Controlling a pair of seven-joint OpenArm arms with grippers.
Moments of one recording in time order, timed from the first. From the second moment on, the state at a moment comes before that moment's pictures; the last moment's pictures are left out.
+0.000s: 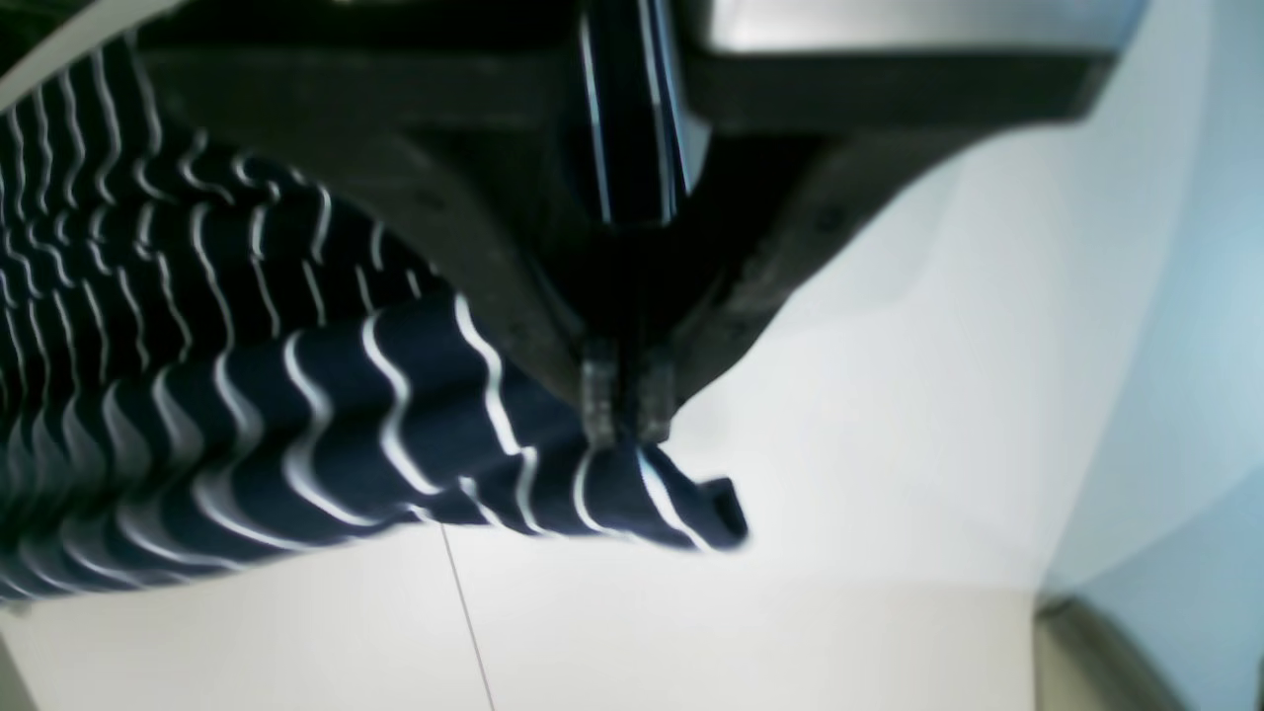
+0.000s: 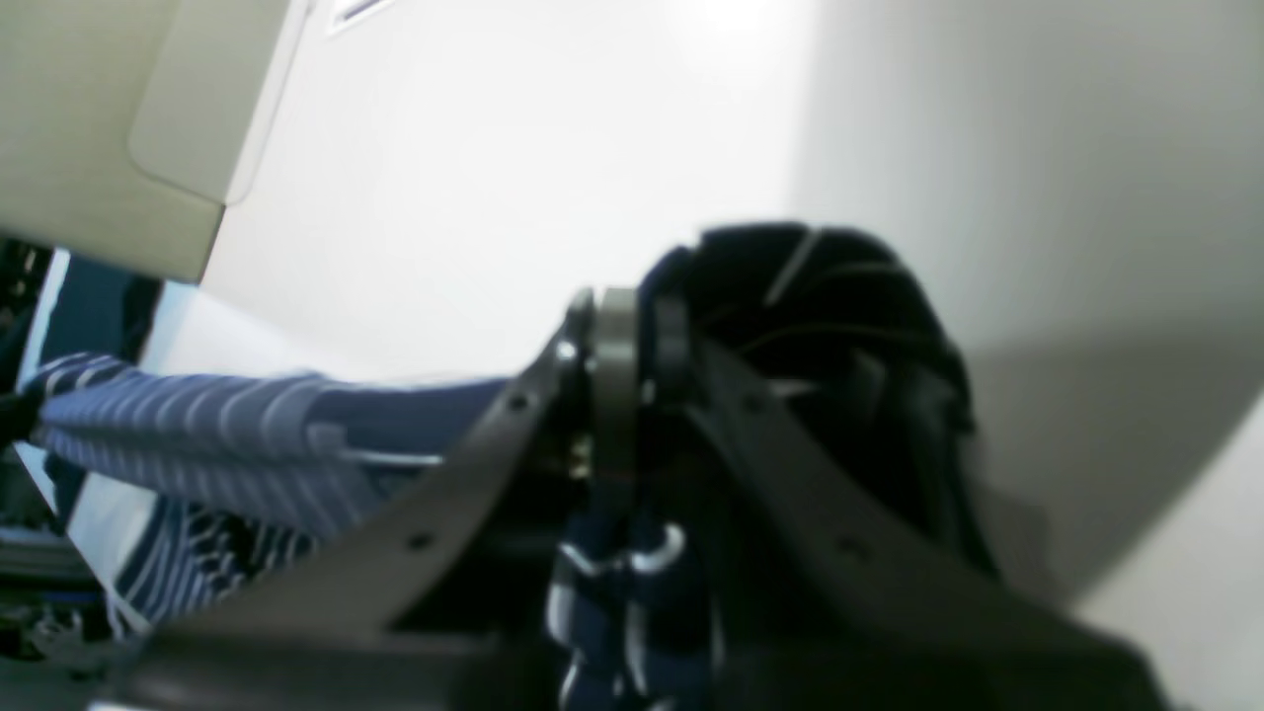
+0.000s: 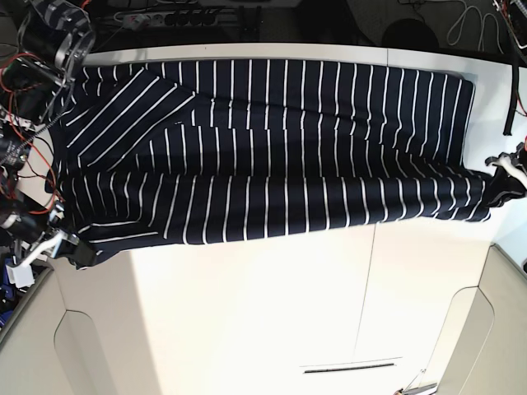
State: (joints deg) left arm 8.6 -33.5 -37.5 89.2 -52.4 -36.4 57.3; right arm 18.0 15.3 30.2 75.2 49.5 33.3 -72.0
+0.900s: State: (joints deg) left arm 25.7 -33.4 -40.0 95.7 -52.4 -36.4 58.0; right arm -16.6 15.7 32.7 101.5 53.7 33.7 -72.4
